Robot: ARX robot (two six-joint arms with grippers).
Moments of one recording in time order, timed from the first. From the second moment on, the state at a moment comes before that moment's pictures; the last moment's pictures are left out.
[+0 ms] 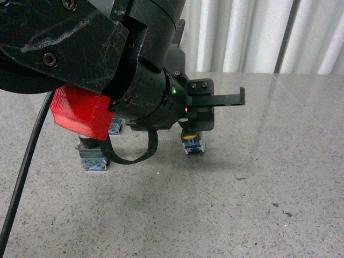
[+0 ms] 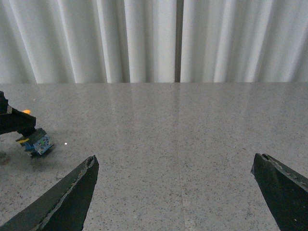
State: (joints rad) left arm -0.58 1.87 1.12 0.14 -0.13 -0.32; right arm 0.00 0.00 0.01 0.00 0.00 0.01
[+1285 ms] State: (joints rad) left arm -0.52 1.90 1.06 0.64 -0.09 -0.16; right arm 0.00 0.00 0.01 0.00 0.00 0.01
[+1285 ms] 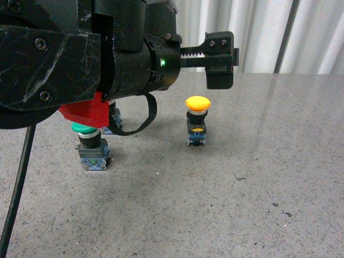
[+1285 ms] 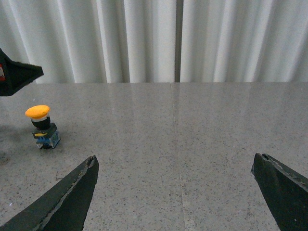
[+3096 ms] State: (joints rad) left arm 0.00 0.58 0.01 0.56 0.00 0.00; right arm 0.00 0.00 0.01 0.00 0.00 0.01
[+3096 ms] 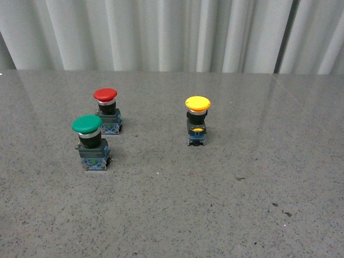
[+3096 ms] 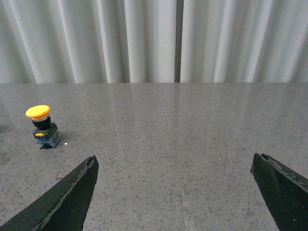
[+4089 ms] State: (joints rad) left arm 0.00 0.07 0.01 0.02 0.00 0.00; right arm 0.00 0.00 0.01 0.00 0.00 0.01
